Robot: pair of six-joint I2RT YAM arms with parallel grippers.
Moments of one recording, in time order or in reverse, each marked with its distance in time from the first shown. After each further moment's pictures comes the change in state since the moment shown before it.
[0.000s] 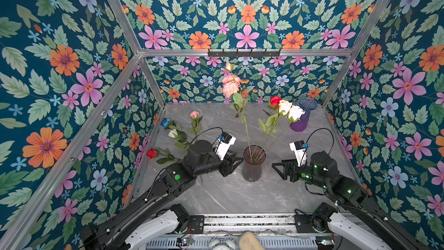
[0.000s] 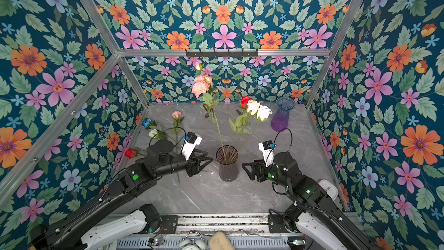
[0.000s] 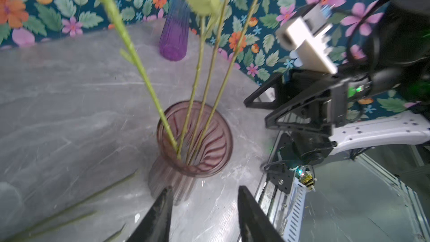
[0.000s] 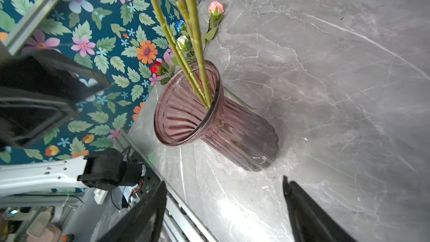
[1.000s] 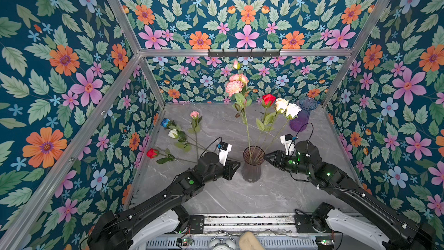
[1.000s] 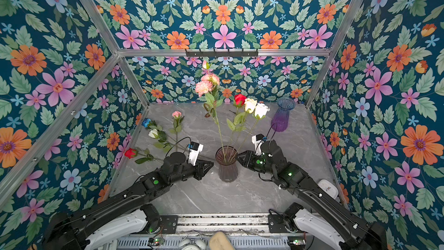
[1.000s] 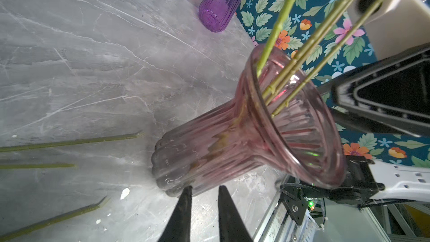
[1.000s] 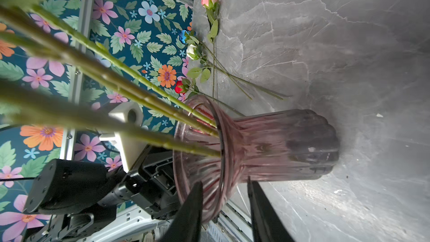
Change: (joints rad) left arm 0.000 0.079 -0.307 0.346 -0.101 -0.275; right arm 0.000 0.244 0.040 0.193 -0.092 0.412
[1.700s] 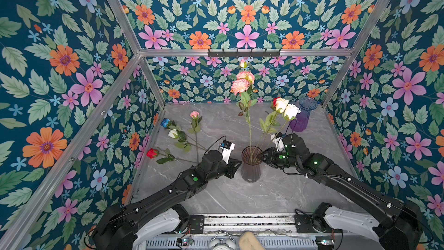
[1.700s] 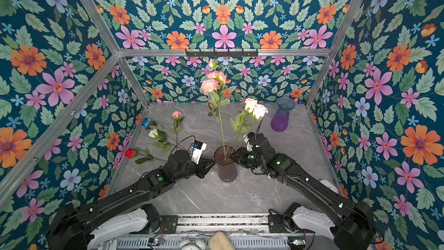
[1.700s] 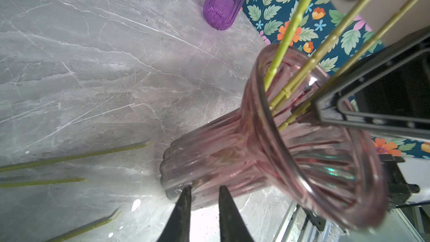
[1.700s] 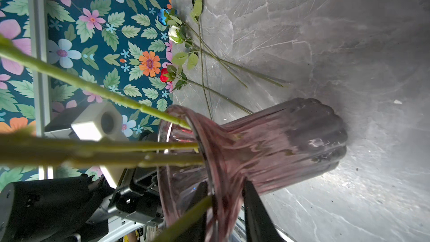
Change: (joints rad) left arm 0.000 0.074 0.024 0.030 -0.023 0.066; right arm 0.047 0.230 0.158 -0.085 -0.019 0.005
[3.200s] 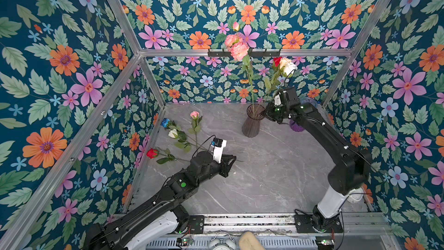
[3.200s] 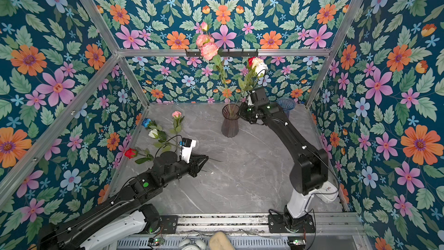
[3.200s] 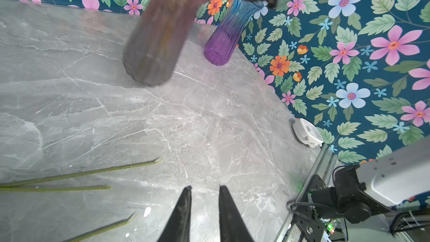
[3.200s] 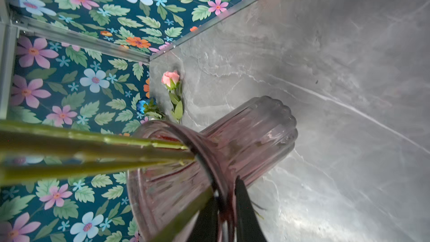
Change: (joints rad) left arm 0.001 -0.211 0.043 -0.137 -0.097 0.008; right arm -0.354 0.709 0.906 -0.267 0.018 -0.263
